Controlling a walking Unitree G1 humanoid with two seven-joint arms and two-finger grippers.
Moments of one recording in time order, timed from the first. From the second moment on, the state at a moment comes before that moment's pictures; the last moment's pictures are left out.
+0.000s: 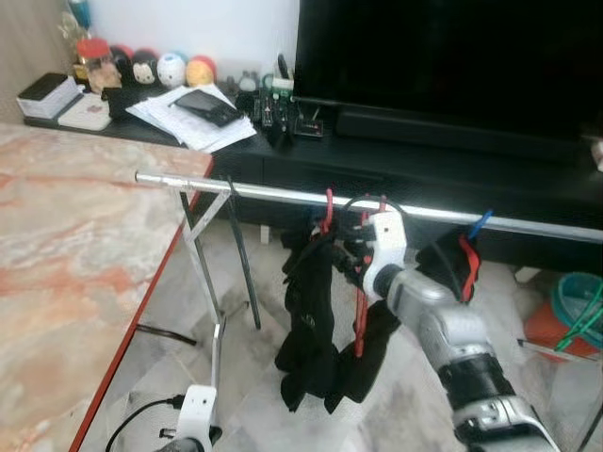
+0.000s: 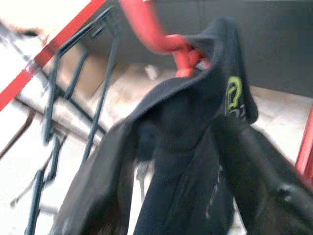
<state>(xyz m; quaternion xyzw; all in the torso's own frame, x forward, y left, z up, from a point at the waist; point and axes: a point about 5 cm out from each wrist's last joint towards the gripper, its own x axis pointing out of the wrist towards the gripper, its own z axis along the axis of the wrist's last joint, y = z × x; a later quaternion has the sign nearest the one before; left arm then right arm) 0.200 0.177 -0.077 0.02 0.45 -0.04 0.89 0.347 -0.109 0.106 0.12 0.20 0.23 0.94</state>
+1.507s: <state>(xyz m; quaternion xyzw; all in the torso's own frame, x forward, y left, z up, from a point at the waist) 0.198 0.172 -0.078 0.01 0.45 -0.04 0.89 0.350 -0.119 0.063 0.13 0.23 0.20 0.94</state>
